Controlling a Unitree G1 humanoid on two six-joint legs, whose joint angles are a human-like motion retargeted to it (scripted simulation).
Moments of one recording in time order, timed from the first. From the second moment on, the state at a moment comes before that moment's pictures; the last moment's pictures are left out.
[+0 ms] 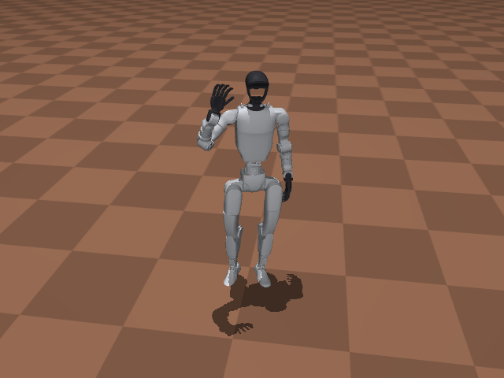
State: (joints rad) left arm 0.13 0.17 0.13 1.48 0.21 -0.02 -0.09; right arm -0.53 -0.80 -0.40 -0.40 -0.79 -0.38 -0.78; waist -0.04 -0.02 0.03; left_leg 0.07 -0.06 0.09 0.01 -0.11 0.02; right_leg 0.14 -0.08 -0.52 0.04 0.01 0.11
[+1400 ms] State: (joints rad) left arm -0.61 1.23 0.43 0.27 0.06 -0.27 0.52; right arm -0.64 -1.13 -0.37 0.03 -0.64 0.02 -0.69; waist -0.06 0.05 -0.03; left_leg 0.04 -0.03 0.11 0.02 -0.12 0.02; right_leg 0.10 -0.07 -0.50 0.04 0.01 0.11
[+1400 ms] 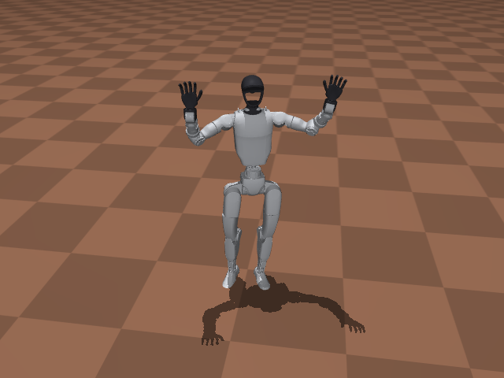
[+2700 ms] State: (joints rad) left arm -0.50 1.09 0.45 0.16 0.16 -0.38 0.65; right arm -0.60 -0.88 -0.36 -0.07 -0.74 -0.12 -0.81; waist -0.06 0.05 -0.10; left_leg 0.04 -0.05 0.09 0.02 -0.14 0.02; right_leg 0.12 -0.07 -0.52 0.04 0.00 0.13
